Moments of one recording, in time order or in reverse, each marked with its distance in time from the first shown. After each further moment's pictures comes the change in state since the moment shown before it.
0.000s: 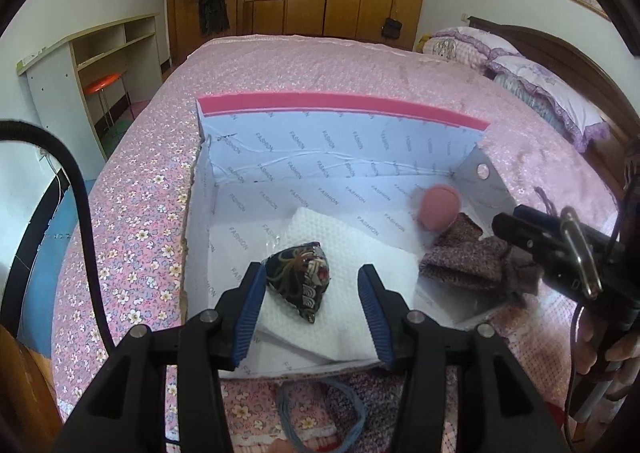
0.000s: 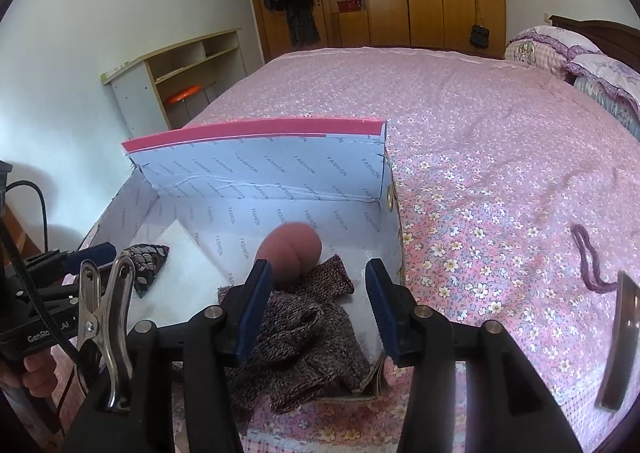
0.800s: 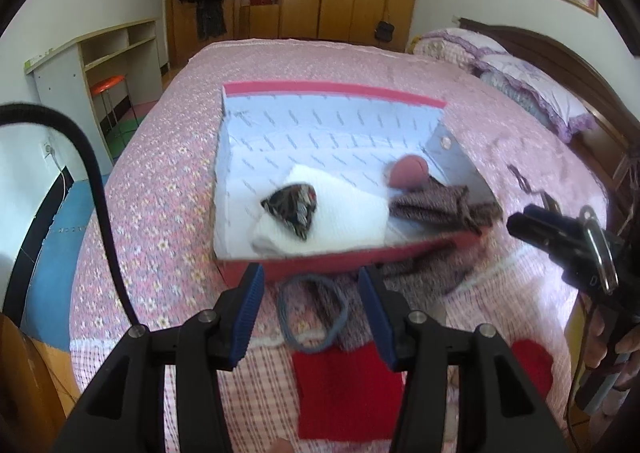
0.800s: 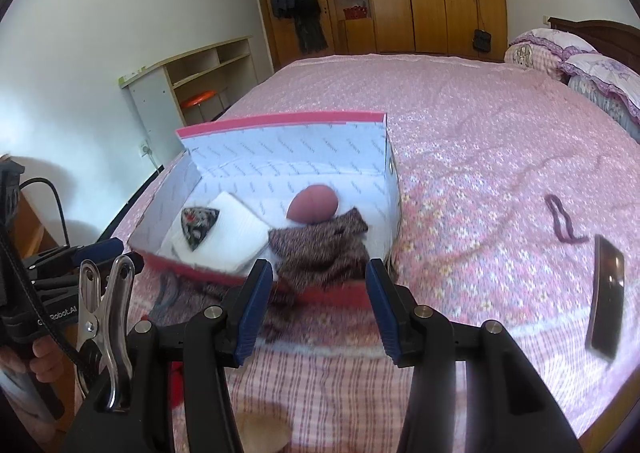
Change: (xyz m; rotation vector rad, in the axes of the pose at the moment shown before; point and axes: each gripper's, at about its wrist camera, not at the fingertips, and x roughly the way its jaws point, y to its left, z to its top) left arm -0.070 -0.002 -0.046 0.008 -0.019 -0.013; right arm -0.072 0.013 -0.044 0.002 -0.021 0.032
